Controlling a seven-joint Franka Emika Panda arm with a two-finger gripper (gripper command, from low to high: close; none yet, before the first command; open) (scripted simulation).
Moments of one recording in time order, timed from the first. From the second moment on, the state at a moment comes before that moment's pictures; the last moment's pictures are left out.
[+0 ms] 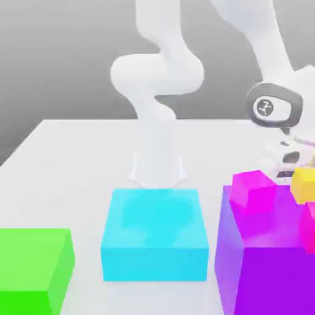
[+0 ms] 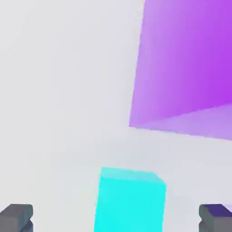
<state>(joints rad) 0.05 0.17 0.64 -2.64 -0.31 2.78 1.72</state>
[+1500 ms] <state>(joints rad) 0.09 0.11 0.71 -2.21 -0.20 2.21 1.33</state>
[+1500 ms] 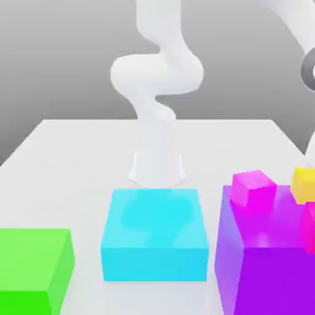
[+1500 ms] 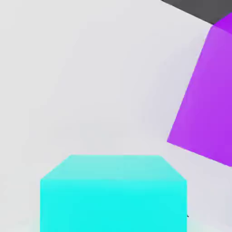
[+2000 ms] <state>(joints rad) -0.15 0.15 0.59 -1.96 -0.09 2.09 0.92</state>
